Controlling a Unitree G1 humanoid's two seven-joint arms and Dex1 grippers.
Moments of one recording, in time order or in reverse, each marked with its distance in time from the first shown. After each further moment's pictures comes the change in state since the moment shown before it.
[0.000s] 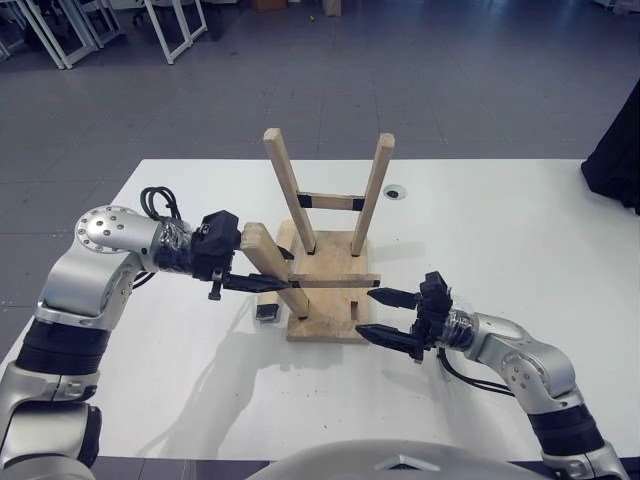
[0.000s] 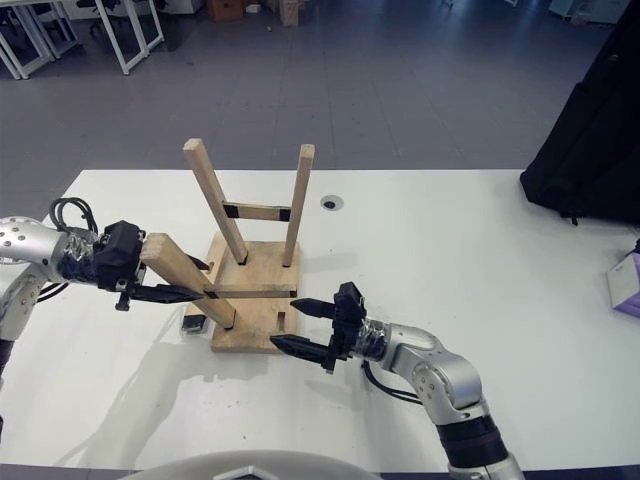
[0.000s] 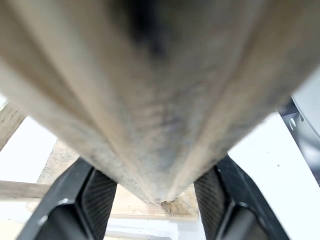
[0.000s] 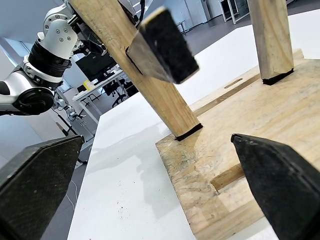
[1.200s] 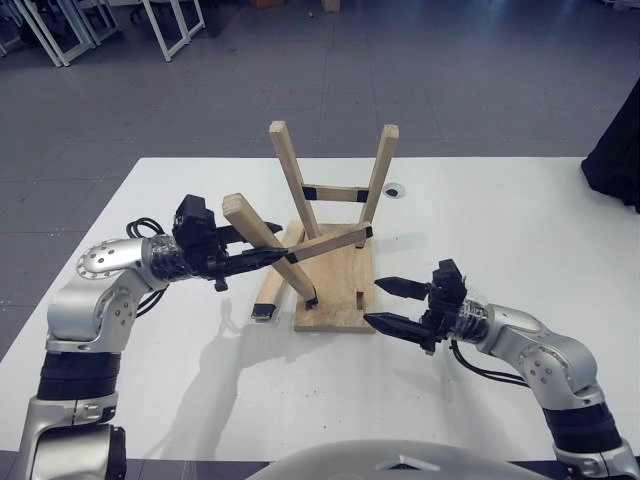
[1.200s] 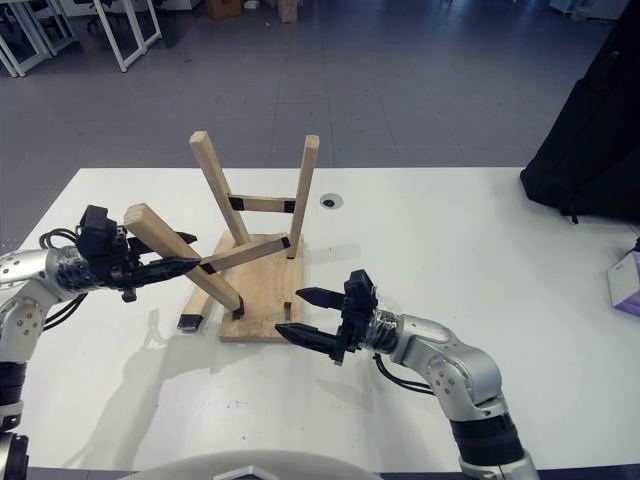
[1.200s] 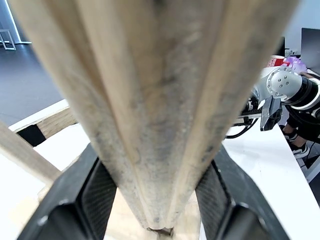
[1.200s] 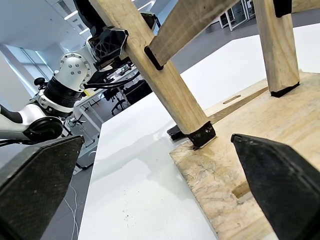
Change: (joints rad) left arm 0.109 -0.147 0.218 0.012 -0.171 0.156 0.205; right arm -0.021 -0.036 -0.068 -0.084 0.098 0.092 -0.047
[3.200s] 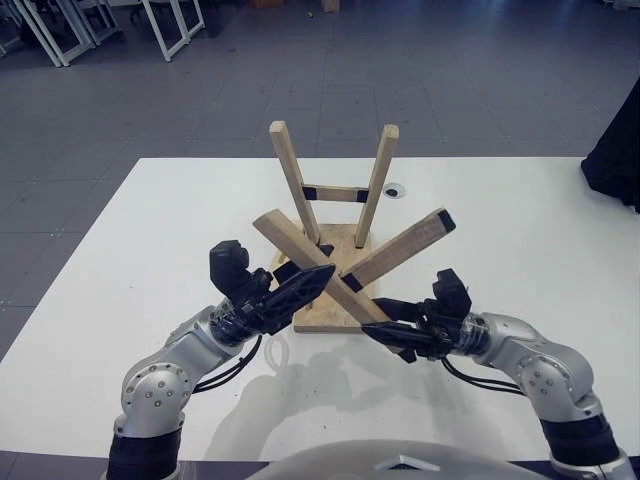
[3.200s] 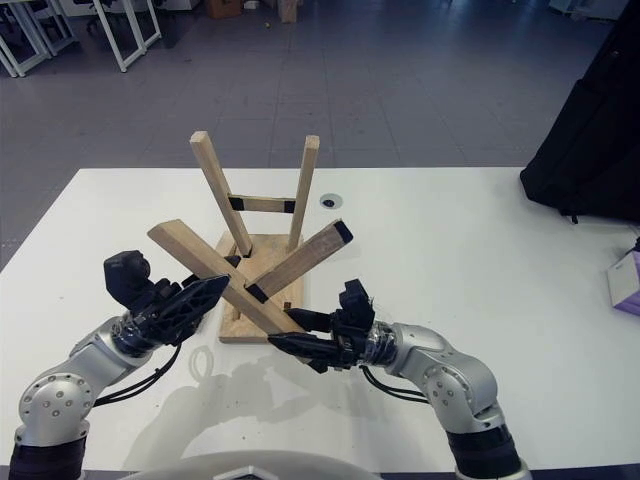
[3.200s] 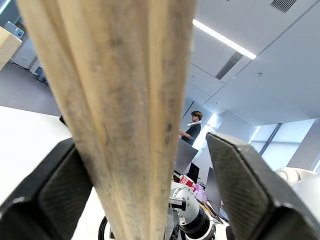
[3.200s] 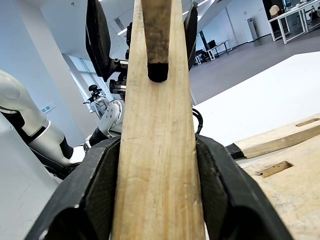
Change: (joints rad) left arm 0.330 -0.376 -0.008 -0.408 -0.634 0.261 0.473; right arm 0.046 0.021 0.019 -0.076 0.073 -0.011 0.153
